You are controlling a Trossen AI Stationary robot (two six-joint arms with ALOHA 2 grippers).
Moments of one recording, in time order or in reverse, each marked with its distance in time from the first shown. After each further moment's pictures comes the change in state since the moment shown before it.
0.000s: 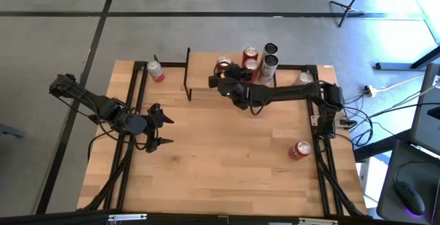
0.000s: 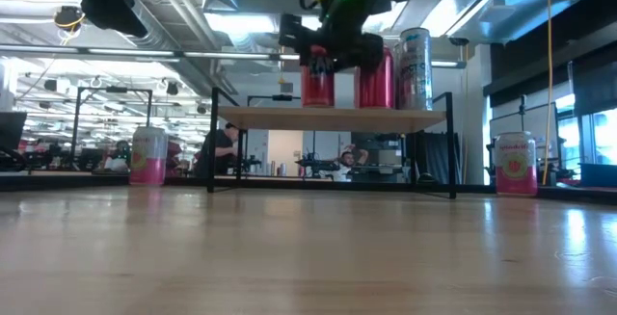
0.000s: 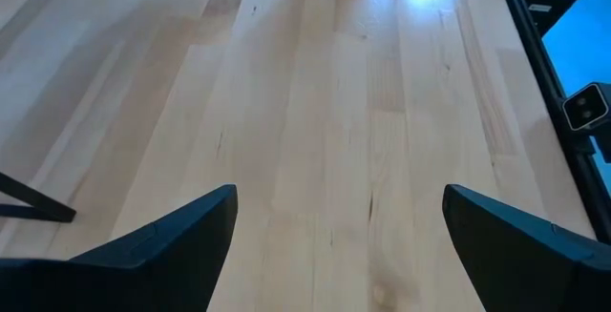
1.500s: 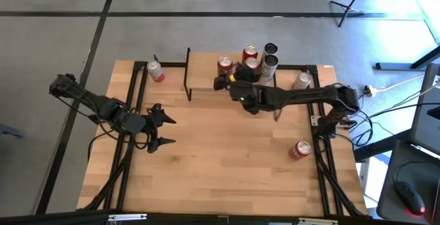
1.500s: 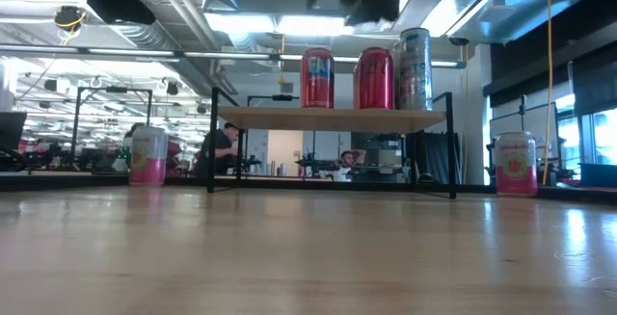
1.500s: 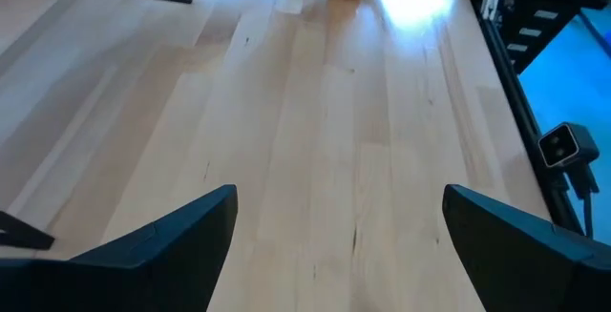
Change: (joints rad) left arm 0.004 0.000 0.000 0.083 -0.008 -0.009; right arm 0.102 -0.160 0.002 -0.059 0.031 0.023
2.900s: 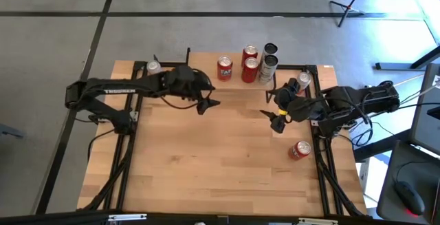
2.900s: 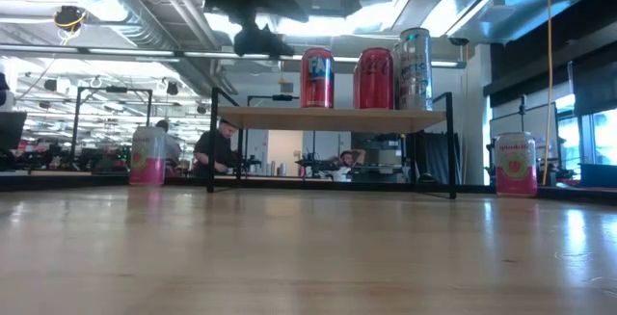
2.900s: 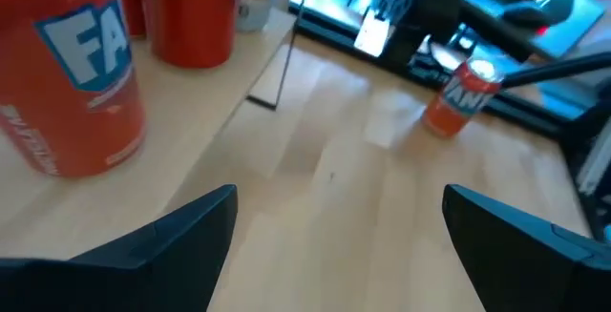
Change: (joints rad) left arm 0.698 0.576 0.317 0.399 0.461 0.181; right arm 0.295 -0.507 -0.002 -0.961 -0.505 -0.188
